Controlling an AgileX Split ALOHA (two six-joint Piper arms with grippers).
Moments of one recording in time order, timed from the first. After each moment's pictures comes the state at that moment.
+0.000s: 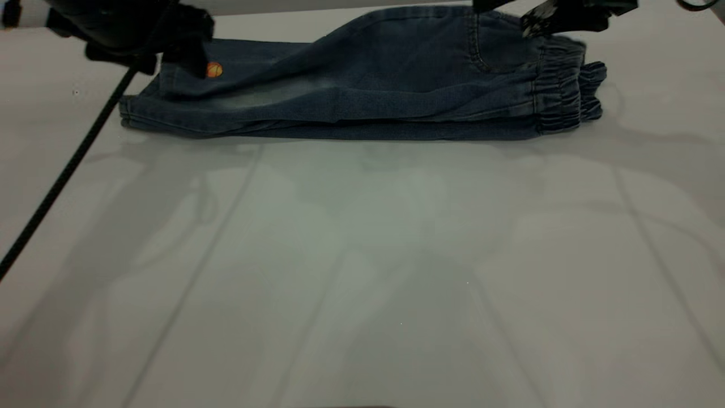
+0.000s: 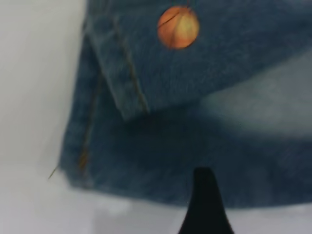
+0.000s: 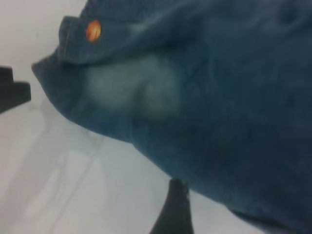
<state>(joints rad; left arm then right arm) -0.24 2.00 -1.12 0.10 0.05 -0.14 0.06 2.09 -1.21 1.48 0.67 -1.28</state>
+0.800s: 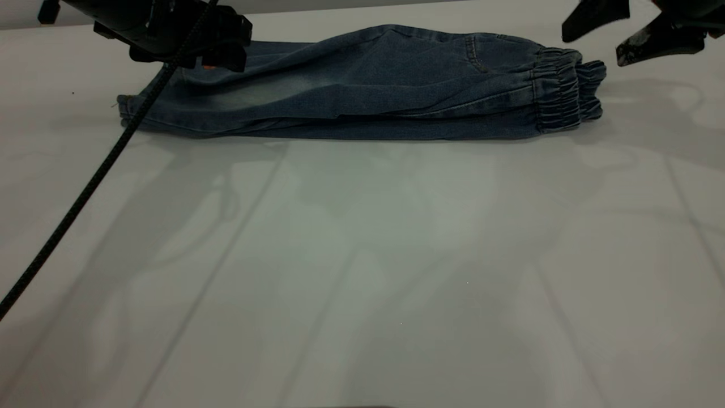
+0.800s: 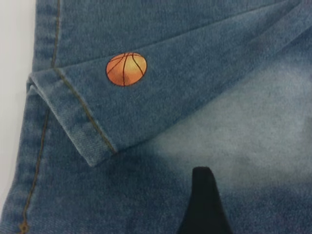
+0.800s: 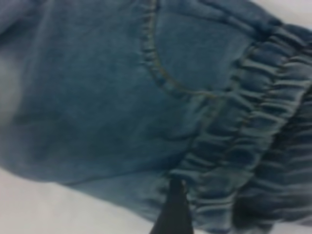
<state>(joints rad) -0.28 2.06 -1.12 0.10 -0.11 -0.14 -0.08 2.12 -1.21 1.19 0.53 -0.99</state>
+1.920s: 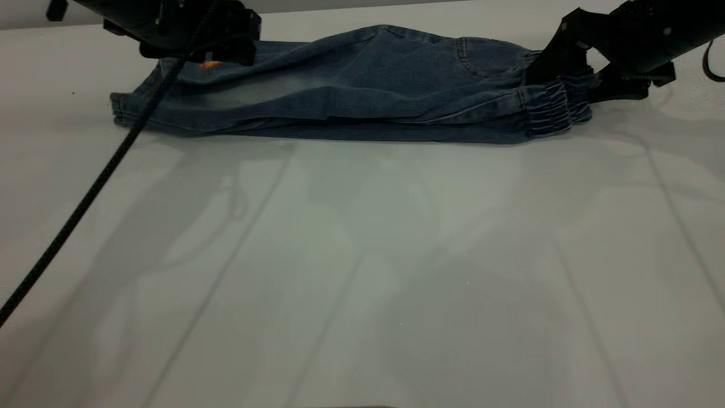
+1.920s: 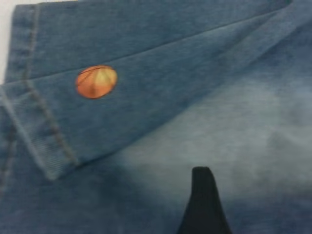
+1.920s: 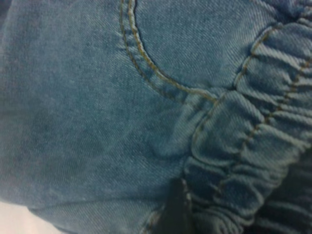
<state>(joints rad) -0.30 2.06 -1.12 0.10 -0.15 -0.16 -0.06 2.33 -1.30 1.41 0.59 -1.22</state>
